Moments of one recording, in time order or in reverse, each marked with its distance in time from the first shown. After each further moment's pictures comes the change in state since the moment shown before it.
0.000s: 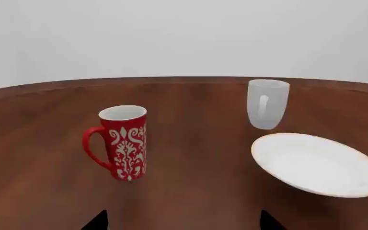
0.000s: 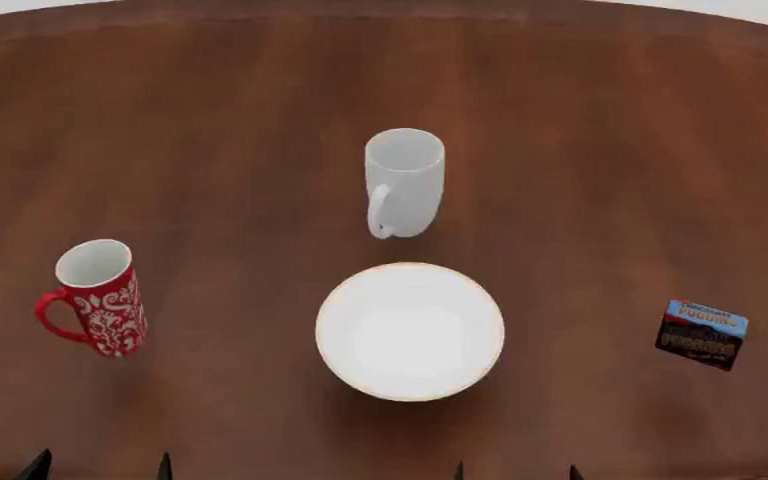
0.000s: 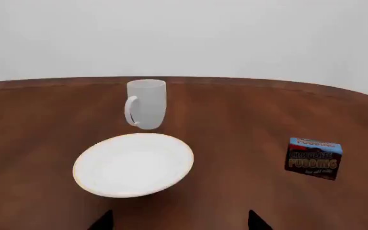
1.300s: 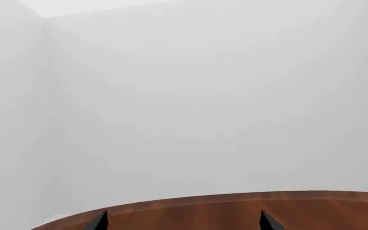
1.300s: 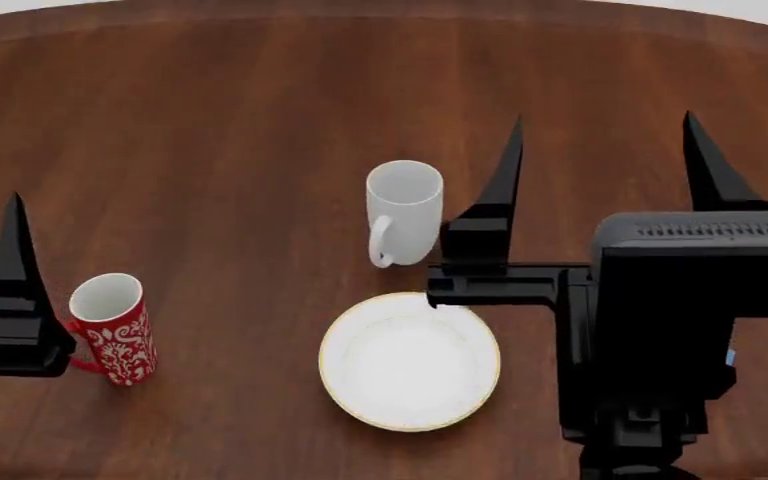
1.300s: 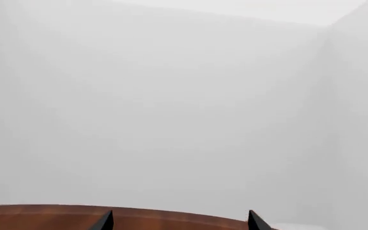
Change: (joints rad) left arm -0.309 -0.148 -0.021 0.706 -0.049 -0.621 -0.052; right arm 0.504 0.140 -0.048 -0.654 0.050 0.727 0.095
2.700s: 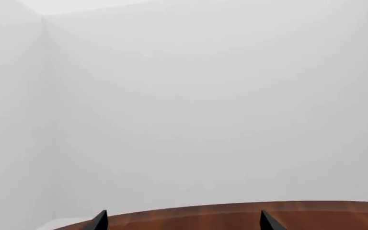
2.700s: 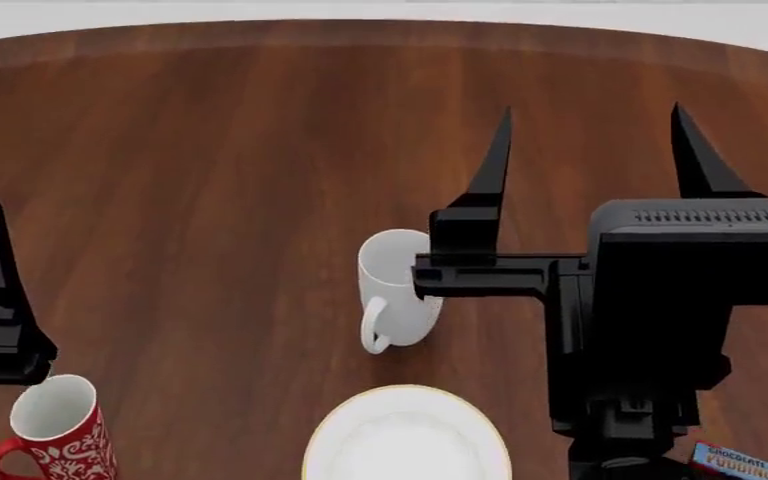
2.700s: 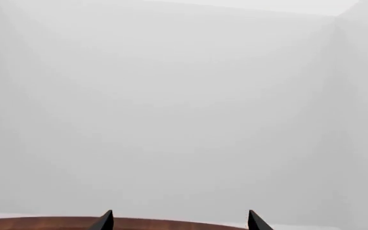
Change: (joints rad) left arm 0.028 -0.051 -0.011 0.014 -0.056 0.022 -0.043; right arm 0.028 0.016 -0.018 -0.016 0.076 0.039 0.056
